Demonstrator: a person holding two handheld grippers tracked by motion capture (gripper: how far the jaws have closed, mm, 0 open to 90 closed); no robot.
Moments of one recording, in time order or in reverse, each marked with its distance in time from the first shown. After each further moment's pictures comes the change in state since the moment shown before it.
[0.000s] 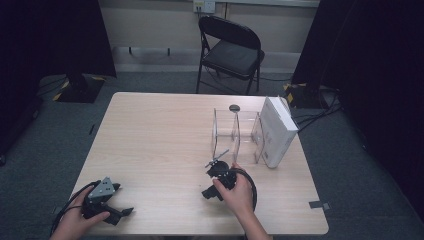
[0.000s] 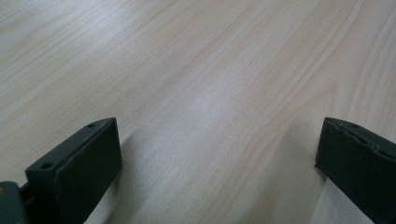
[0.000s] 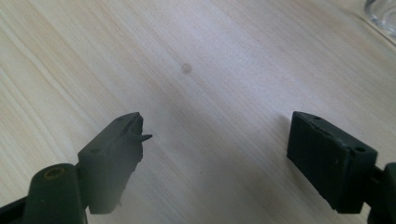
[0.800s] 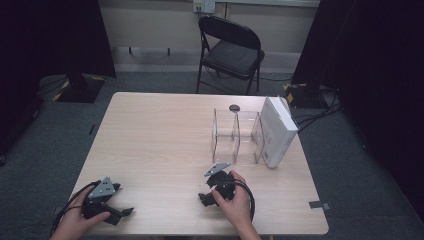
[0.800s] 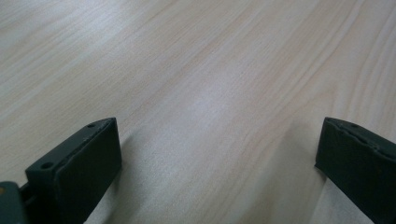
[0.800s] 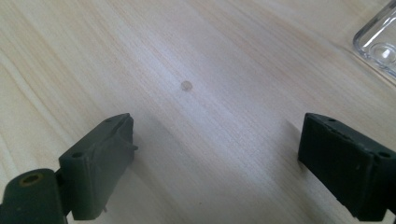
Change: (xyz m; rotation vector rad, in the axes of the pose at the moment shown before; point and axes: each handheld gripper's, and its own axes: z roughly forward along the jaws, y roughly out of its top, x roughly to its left) left arm -0.001 0.000 0.000 0.000 -0.002 -0.003; right arm 0.012 -0.025 0.017 -0.235 -0.101 -0.089
